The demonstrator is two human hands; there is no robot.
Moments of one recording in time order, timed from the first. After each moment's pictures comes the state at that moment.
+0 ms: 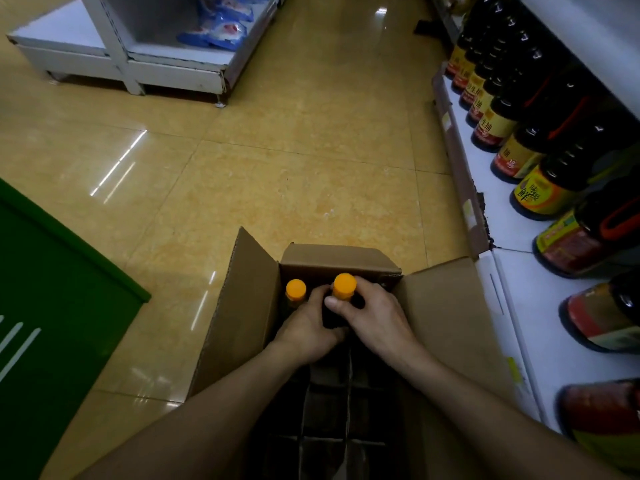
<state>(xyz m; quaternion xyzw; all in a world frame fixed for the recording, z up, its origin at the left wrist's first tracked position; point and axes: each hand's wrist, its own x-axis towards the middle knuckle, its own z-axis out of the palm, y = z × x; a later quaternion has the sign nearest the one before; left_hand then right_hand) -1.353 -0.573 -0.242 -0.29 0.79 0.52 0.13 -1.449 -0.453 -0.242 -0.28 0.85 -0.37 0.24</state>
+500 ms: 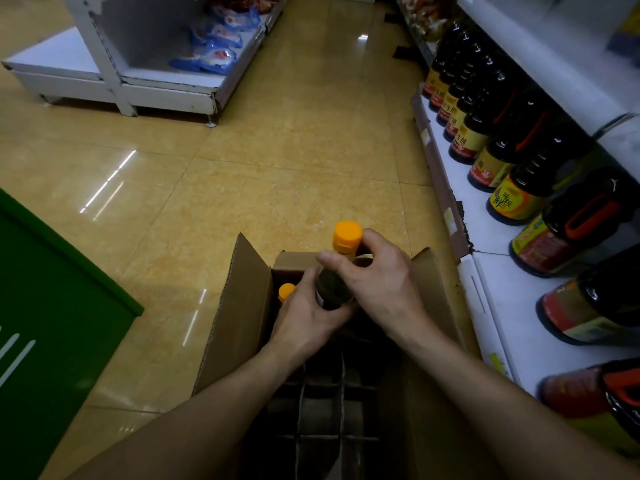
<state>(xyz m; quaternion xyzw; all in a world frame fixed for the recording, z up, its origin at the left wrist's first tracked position) -1.347 -0.561 -0.211 -0.25 0.75 0.61 -0.06 -1.439 -0.460 -0.140 -0.30 0.82 -0.47 0.10</state>
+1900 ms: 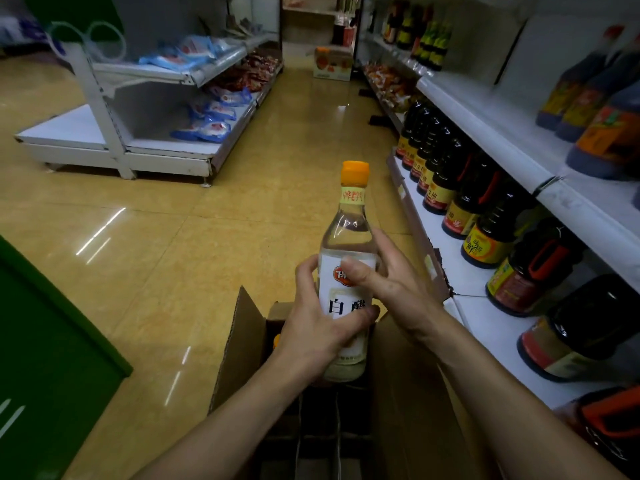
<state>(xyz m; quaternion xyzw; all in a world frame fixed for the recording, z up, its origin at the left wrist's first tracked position) -1.352 -0.550 -0.115 -0.17 0.70 0.68 -0.17 -1.464 -0.447 -0.077 -0.34 0.67 -0.62 0.23</state>
